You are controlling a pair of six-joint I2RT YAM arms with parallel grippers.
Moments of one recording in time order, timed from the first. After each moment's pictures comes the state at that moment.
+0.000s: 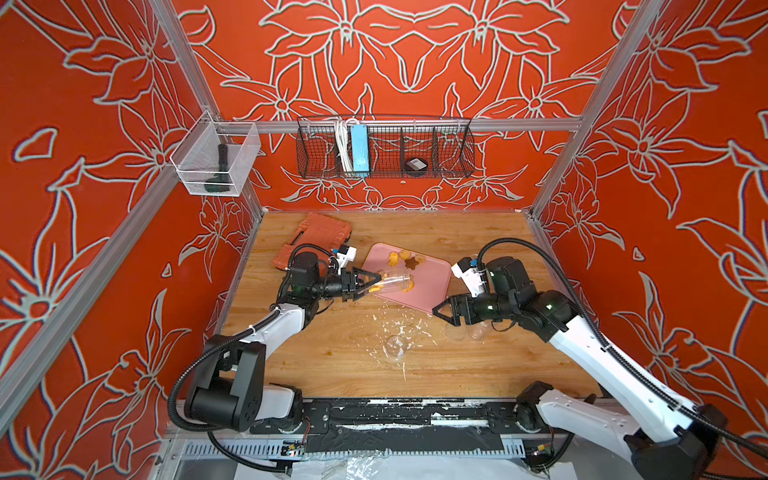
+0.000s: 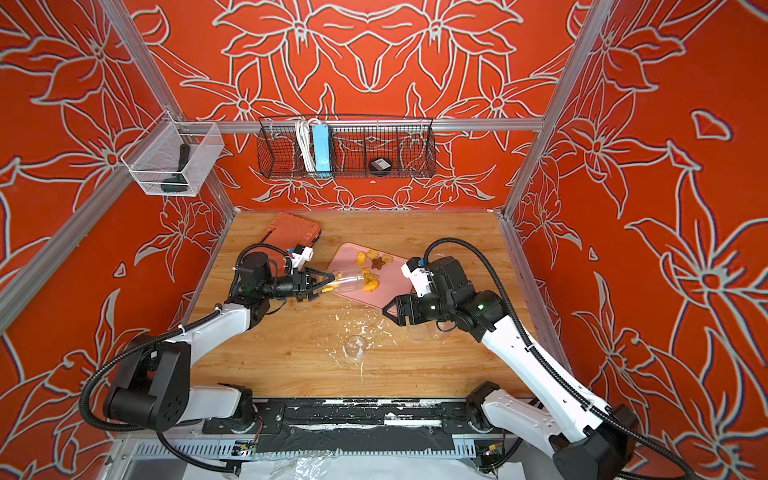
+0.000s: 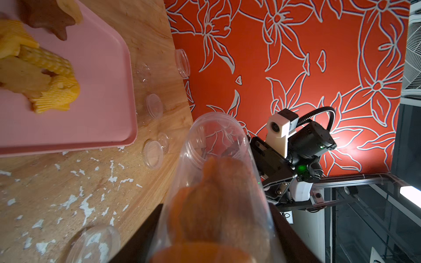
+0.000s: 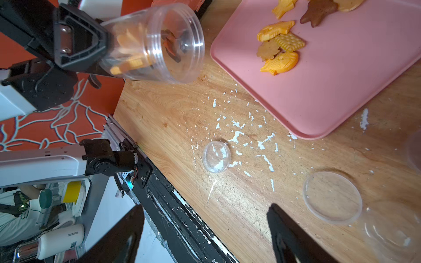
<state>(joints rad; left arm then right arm) -0.13 1.38 0.63 0.48 1.20 -1.04 0.53 1.00 0.97 -0.76 -0.46 0.41</state>
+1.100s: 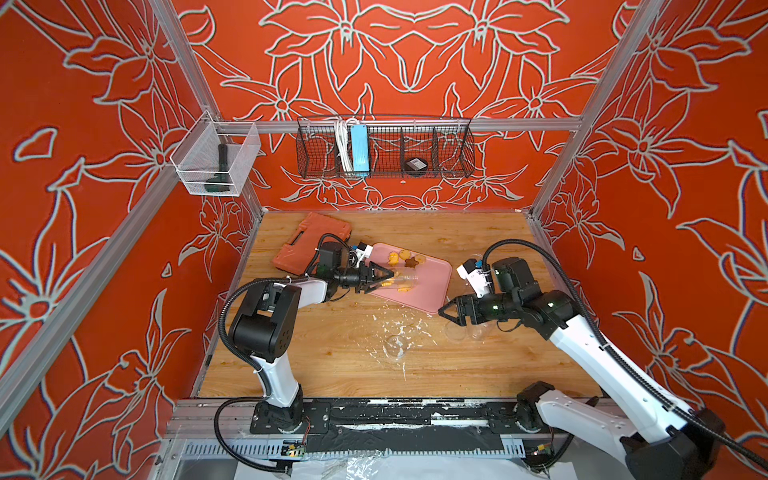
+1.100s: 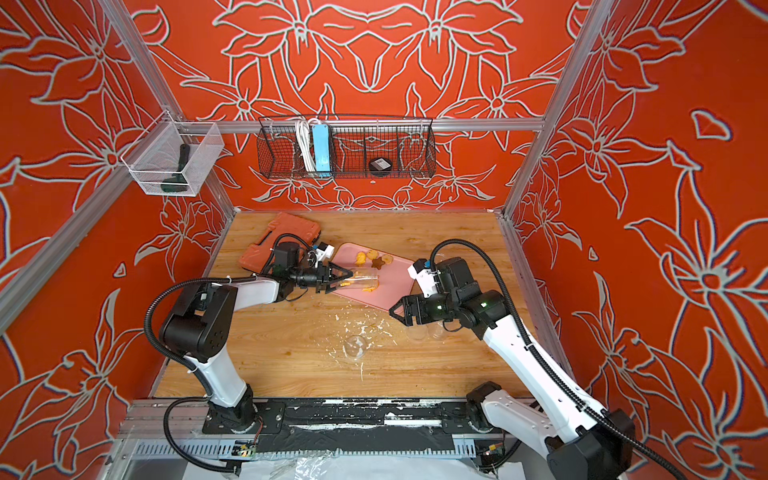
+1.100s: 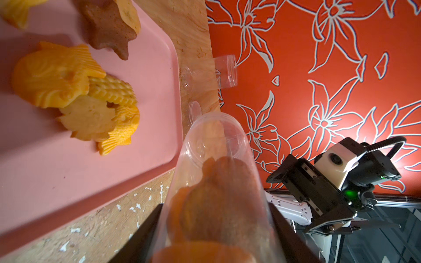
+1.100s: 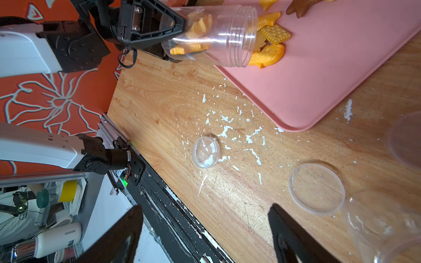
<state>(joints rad) -0.21 1.79 0.90 0.34 1.15 -0.83 0.44 1.01 0.93 -0.79 -0.51 0.34</state>
